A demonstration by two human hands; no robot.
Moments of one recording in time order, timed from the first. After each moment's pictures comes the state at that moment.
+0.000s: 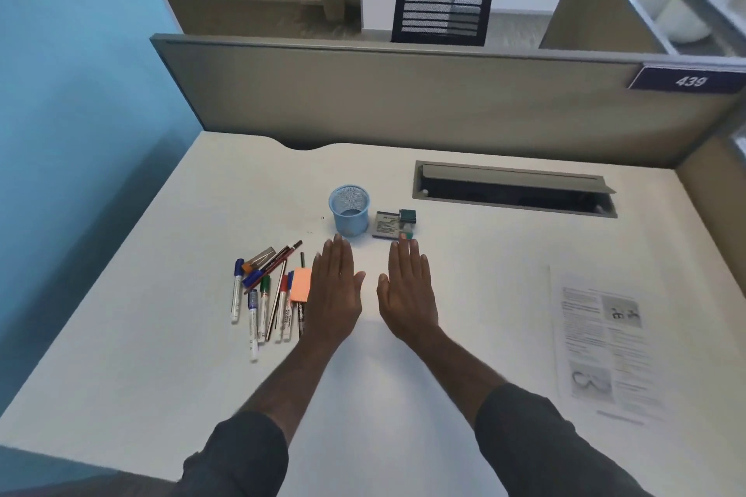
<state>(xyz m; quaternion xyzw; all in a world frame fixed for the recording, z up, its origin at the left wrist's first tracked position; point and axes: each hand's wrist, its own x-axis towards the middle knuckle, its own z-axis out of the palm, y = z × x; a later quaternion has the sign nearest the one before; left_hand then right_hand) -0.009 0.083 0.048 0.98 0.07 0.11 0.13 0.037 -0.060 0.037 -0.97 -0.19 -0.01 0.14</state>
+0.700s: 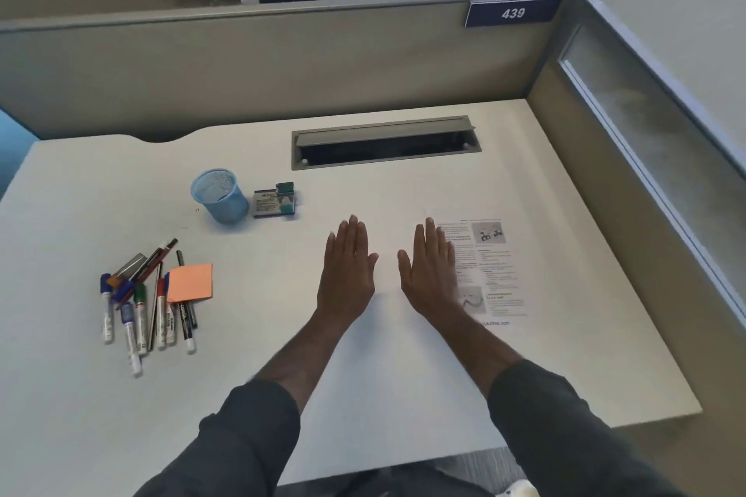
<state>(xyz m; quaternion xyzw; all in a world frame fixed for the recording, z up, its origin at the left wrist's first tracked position) 0.014 -0.131 0.041 0.99 -0.09 0.03 0.14 0.019 -0.295 0.032 -0.99 0.01 0.00 0.14</state>
